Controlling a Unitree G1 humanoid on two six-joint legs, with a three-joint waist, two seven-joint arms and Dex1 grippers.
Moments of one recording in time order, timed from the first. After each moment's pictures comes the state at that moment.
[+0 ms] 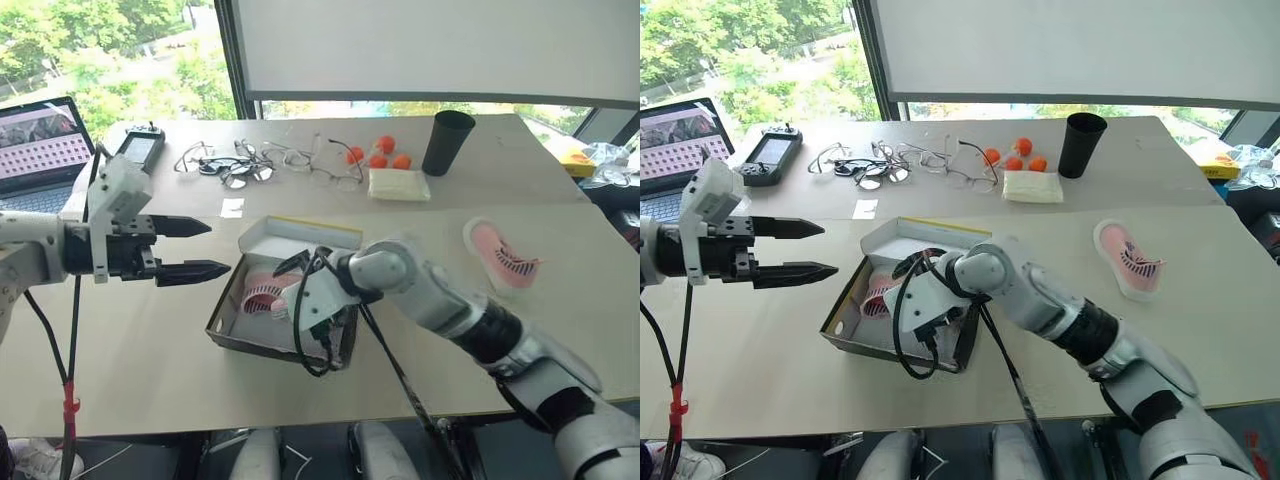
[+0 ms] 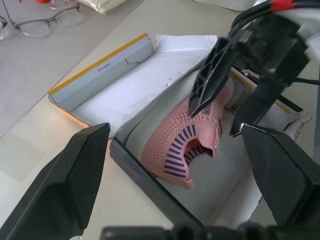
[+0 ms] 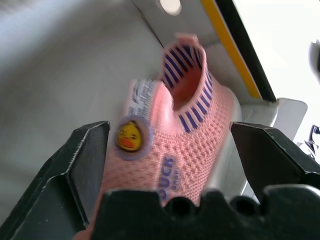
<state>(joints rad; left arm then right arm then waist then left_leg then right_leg) -0.47 1.14 0.25 -0.30 -0.75 0.95 -1.09 -0.93 -0.47 0.76 -0.05 -0.34 0.11 0.99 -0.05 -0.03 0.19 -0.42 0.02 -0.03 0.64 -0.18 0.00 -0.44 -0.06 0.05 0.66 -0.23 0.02</state>
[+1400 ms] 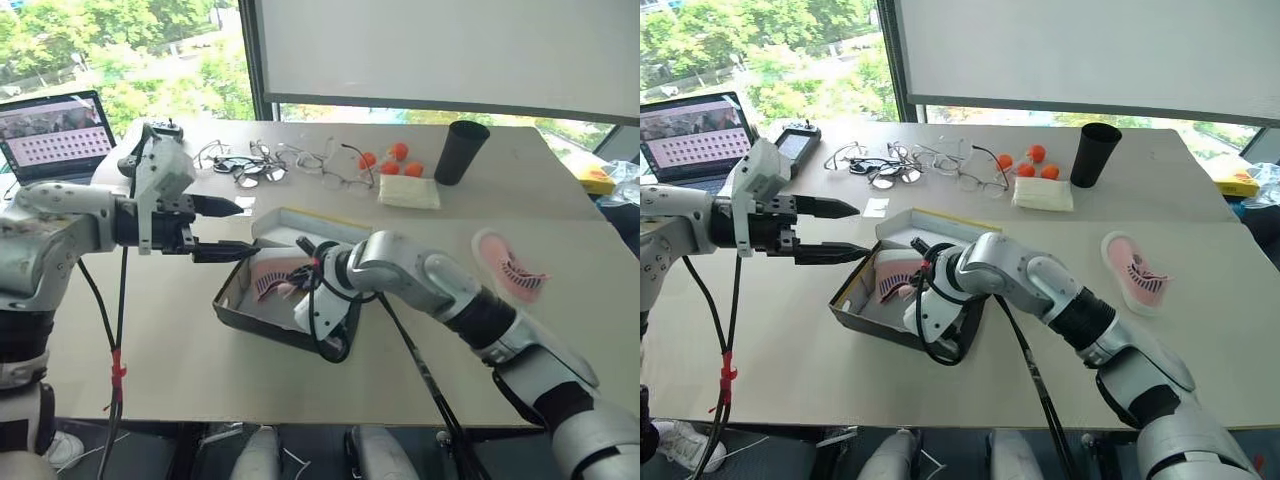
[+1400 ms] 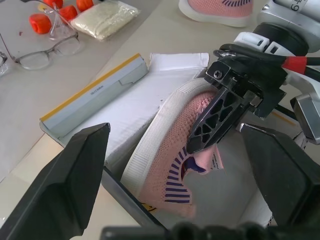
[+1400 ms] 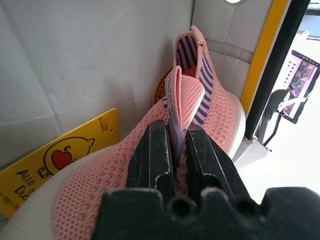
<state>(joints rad) -0.73 1.00 0.00 -0.13 -0.61 0.81 -1.15 -0.97 -0.51 0.68 0.05 -0.67 -0.34 0.93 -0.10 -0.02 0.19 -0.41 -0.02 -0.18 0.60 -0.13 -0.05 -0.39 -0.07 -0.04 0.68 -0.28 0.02</state>
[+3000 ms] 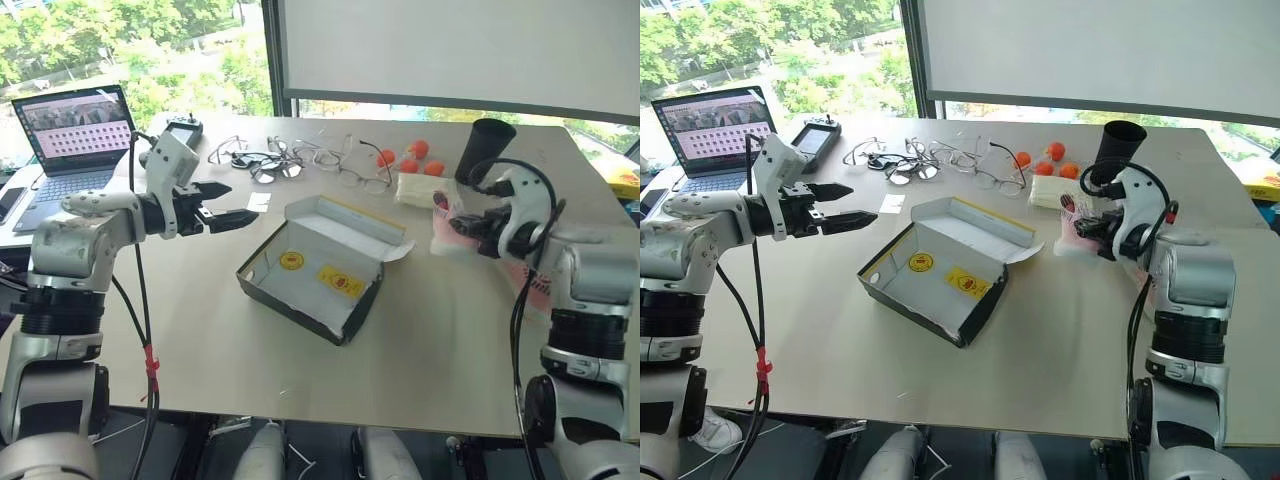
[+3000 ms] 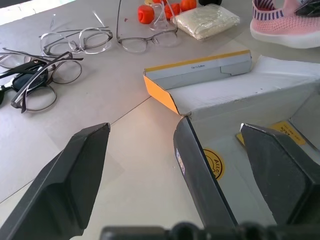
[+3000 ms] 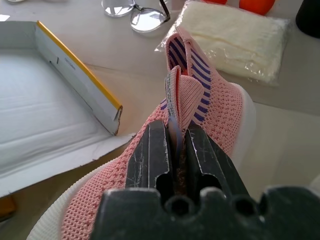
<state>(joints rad) -0.80 0.79 0.02 0.16 -0.43 0.72 -0.95 -0.68 -0.54 -0.28 0.02 0.09 1.06 0.68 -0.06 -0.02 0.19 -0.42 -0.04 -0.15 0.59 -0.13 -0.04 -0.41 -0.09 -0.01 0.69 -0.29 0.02</state>
